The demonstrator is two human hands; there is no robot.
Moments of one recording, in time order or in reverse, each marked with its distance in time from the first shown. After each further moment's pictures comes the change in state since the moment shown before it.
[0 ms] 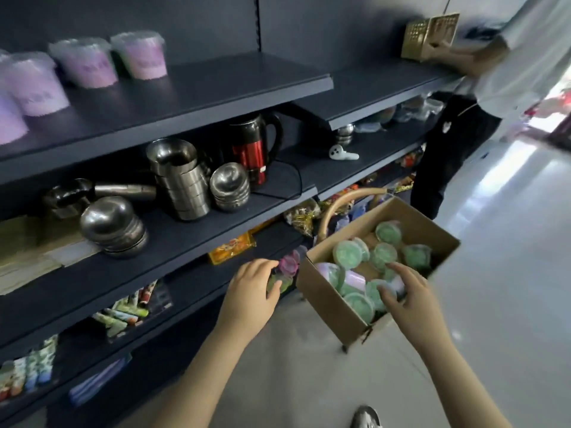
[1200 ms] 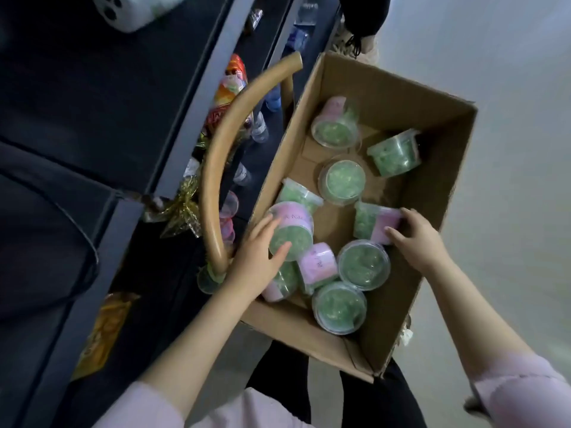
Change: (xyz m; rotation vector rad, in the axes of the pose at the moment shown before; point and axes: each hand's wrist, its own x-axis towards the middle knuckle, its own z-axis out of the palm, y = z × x) left_hand 0.341 0.007 0.430 -0.179 -0.801 0.124; right_hand 0.247 0.381 0.143 0.044 -0.207 0.968
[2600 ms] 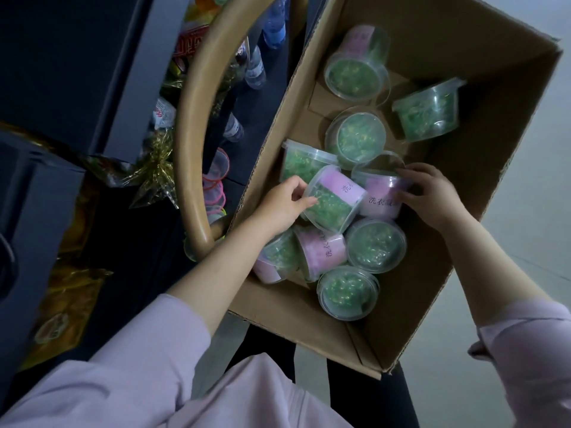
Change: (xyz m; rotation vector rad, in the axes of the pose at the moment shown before) left_hand 0.091 -0.034 0.062 -0.410 -0.317 -0.276; right_hand 0.080 0.016 0.037 -0.167 -0.077 -0.141
